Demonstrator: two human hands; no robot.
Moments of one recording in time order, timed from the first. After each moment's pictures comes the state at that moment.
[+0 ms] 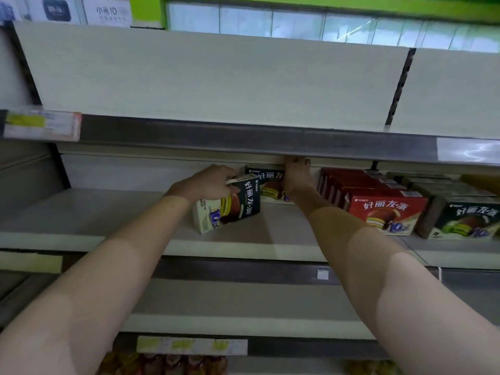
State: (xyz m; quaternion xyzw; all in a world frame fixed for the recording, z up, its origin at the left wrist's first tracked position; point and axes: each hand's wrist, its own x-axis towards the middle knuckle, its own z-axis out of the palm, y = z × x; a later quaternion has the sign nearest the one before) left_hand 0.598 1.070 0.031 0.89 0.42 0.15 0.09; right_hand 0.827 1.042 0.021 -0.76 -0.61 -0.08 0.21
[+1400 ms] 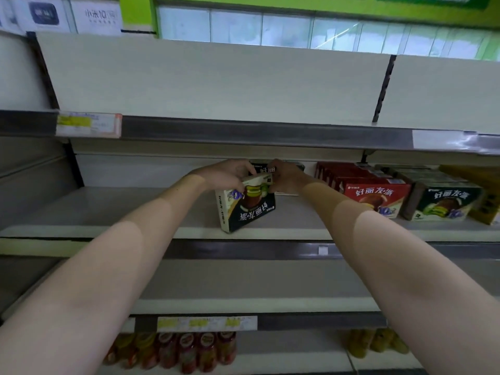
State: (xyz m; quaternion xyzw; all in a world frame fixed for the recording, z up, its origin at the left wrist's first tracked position) left_hand 0.583 1.014 0.056 0.86 0.36 0.16 0.34; right_hand 0.797 0.995 0.034 -0.67 -0.70 0.08 0.21
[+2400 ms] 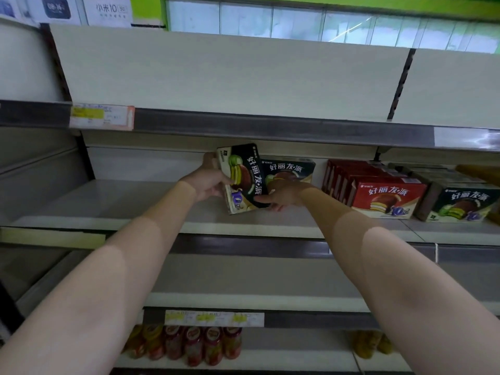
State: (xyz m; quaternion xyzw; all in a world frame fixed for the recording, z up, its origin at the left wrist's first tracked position) left_hand 0.551 1.028 0.023 0.57 0.41 0.41 0.58; right_hand 0.758 0.979 0.017 -0.69 -0.65 0.29 0.13
